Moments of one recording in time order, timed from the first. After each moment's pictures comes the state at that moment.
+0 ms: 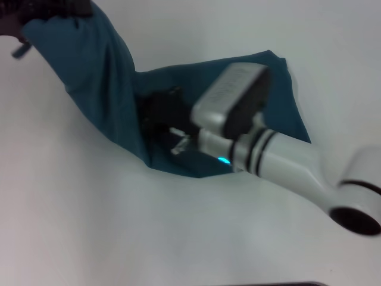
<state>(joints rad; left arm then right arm) -0.62 -1.98 -2.57 -0.94 -1.12 1.77 -2.62 0.78 2.11 0.07 0.57 -1.93 -0.72 0.12</state>
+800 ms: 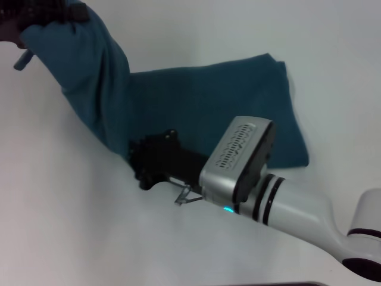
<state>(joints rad) -0.61 -1.98 -2.56 -0.91 -1.12 1.73 -2.62 0.60 2.12 0.11 0.63 -2.19 -0.77 0.08</state>
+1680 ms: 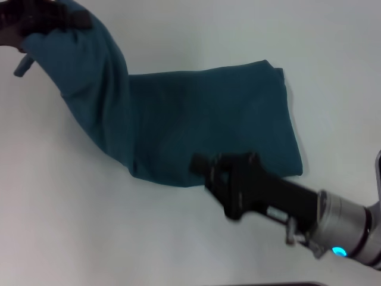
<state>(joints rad) -0.61 -1.97 -2.55 -0.92 -1.12 1.77 -2.60 0.36 2.07 0.10 0.30 -2.52 -1.53 0.61</state>
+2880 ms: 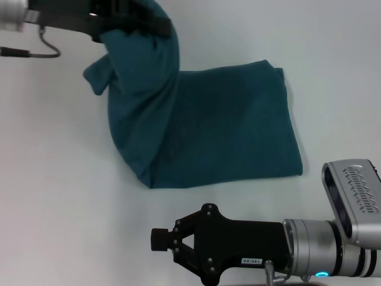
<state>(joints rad) -0.75 -2.03 -2.30 -0.99 -1.09 1.70 -2.67 0.47 2.09 0.01 0.26 -2.73 -1.50 0.74</state>
